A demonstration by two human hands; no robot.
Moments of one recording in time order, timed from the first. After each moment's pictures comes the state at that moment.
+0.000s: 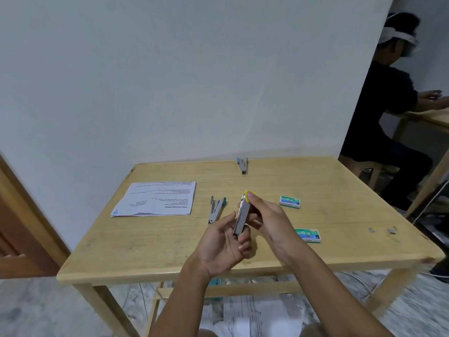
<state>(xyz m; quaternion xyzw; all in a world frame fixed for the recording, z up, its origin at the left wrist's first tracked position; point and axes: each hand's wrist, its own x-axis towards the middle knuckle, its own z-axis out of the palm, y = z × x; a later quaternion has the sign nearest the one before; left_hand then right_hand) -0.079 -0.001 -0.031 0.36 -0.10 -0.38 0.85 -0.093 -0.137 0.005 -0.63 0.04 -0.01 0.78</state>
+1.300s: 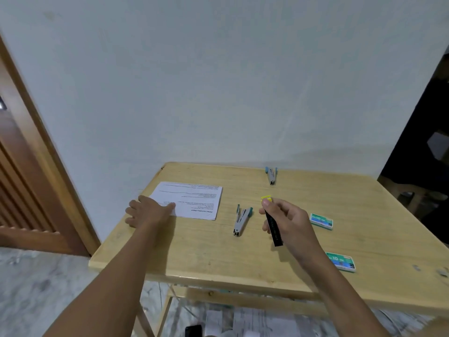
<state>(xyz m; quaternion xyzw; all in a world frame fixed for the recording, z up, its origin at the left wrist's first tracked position) 0.026 0.179 -0.033 0.89 0.33 0.09 0.30 -0.093 -0.117 0.035 -0.74 -0.03 -0.08 0.67</state>
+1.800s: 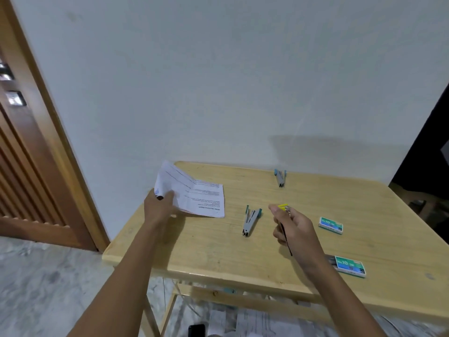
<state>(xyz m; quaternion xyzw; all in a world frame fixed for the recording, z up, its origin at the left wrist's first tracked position) -0.002 0.182 -0.016 0.72 0.22 0.18 0.63 -0.094 -0.111 0.022 -0.73 -0.02 -0.06 0.68</state>
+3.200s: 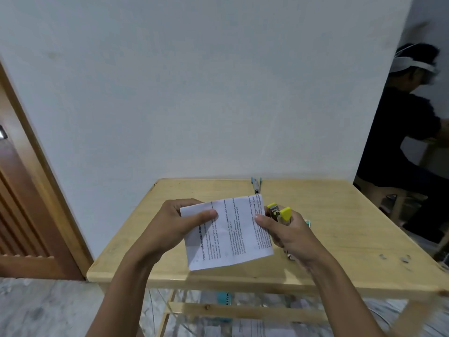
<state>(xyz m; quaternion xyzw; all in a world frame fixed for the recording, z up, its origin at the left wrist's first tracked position) -0.131 0.092 0.095 0.79 -0.13 0.02 0.59 -0.131 -0.154 0.059 -0.70 -0.10 -0.01 0.71</state>
